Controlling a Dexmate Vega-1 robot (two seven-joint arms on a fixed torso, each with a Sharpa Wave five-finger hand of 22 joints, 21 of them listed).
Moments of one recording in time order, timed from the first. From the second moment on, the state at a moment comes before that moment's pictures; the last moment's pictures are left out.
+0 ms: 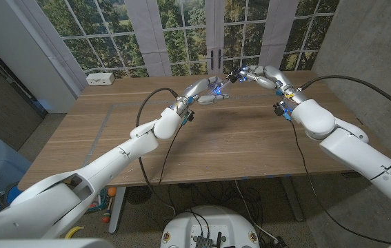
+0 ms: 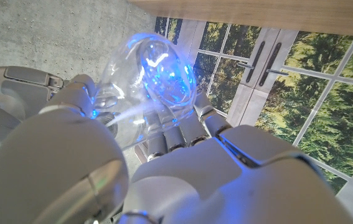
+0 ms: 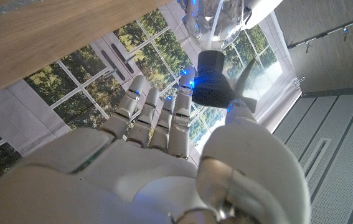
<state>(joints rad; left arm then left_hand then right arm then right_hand) 0.59 0.49 0.73 -1.39 0.35 -0.40 0.32 0.73 -0.01 0.46 -0.02 0.37 0.43 -0.05 0.75 0.78 0.59 -0.06 0.90 1.11 0.83 -0.10 0.26 1.00 0.30 -0.04 1.03 0.20 -1.01 -0.85 -0.29 -2.04 0.18 -0.01 -0.18 0.66 0.08 0.13 0.06 0.18 0.85 0.10 0.34 0.29 0.36 0.02 0.28 0.48 0.26 -0.02 0.41 0.68 0.22 0.10 0.76 0.18</state>
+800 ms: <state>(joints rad) 0.58 0.47 0.72 -1.35 0.37 -0.41 0.33 0.73 -0.01 0.46 -0.02 0.37 0.43 -0.05 0.75 0.78 0.59 -0.06 0.90 1.11 0.83 -0.10 0.25 1.01 0.29 -0.04 1.04 0.19 -0.91 -0.79 -0.32 -1.82 0.43 0.22 0.10 0.59 0.17 0.17 0.00 0.19 0.66 0.02 0.24 0.30 0.22 0.02 0.23 0.48 0.16 0.00 0.38 0.70 0.13 0.11 0.70 0.18</state>
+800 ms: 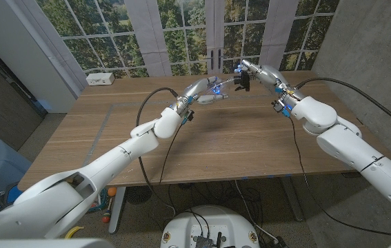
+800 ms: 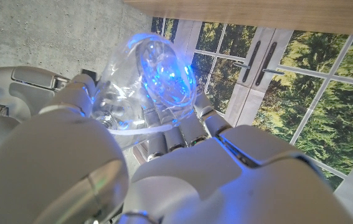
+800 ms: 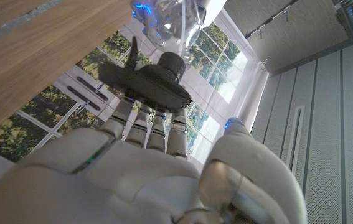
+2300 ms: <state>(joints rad) 0.53 0.40 0.71 -1.19 0.20 -0.56 0.25 0.73 -0.01 0.46 -0.02 0.38 0.43 -0.05 0.75 0.78 0.60 -0.05 0.90 1.13 0.84 -0.11 0.24 1.03 0.29 -0.04 1.05 0.19 -0.89 -0.85 -0.35 -1.94 0.21 -0.04 -0.14 0.99 0.09 0.29 -0.17 0.18 0.80 -0.02 0.42 0.27 0.34 -0.07 0.30 0.46 0.27 -0.04 0.43 0.67 0.26 0.05 0.70 0.18</state>
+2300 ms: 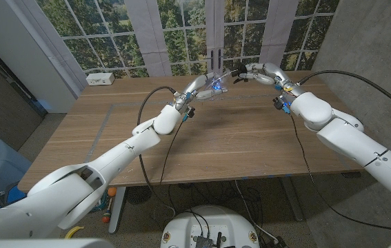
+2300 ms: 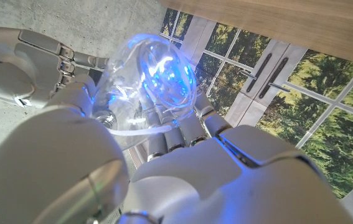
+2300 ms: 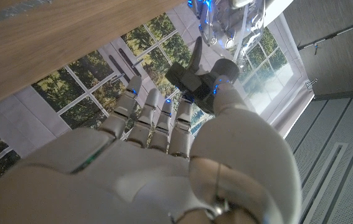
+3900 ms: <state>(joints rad) 0.55 0.41 0.70 -1.22 0.17 -0.51 0.21 0.73 -0.01 0.46 -0.02 0.38 0.43 -0.05 0.75 0.78 0.60 -0.05 0.90 1.13 0.84 -0.10 0.24 1.04 0.28 -0.04 1.06 0.18 -1.01 -0.75 -0.21 -1.86 0.24 0.15 -0.29 1.07 0.11 0.34 -0.17 0.26 0.94 0.04 0.56 0.39 0.48 -0.09 0.34 0.48 0.33 -0.04 0.44 0.65 0.29 0.01 0.75 0.19</state>
